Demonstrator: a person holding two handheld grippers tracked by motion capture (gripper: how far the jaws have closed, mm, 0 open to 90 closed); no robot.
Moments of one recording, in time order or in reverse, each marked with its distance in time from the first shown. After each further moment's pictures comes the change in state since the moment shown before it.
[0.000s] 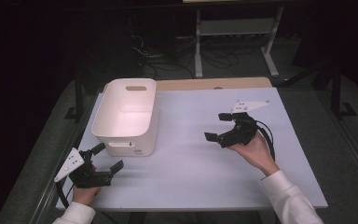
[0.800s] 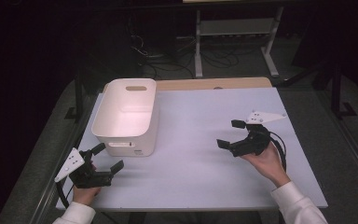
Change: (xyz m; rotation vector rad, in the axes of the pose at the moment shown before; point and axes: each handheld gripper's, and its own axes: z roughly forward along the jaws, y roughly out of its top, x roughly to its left) left arm -0.001 0.000 0.000 0.005 0.005 -0.002; right arm -0.004 -0.035 -0.027 -0.055 -0.065 0.002
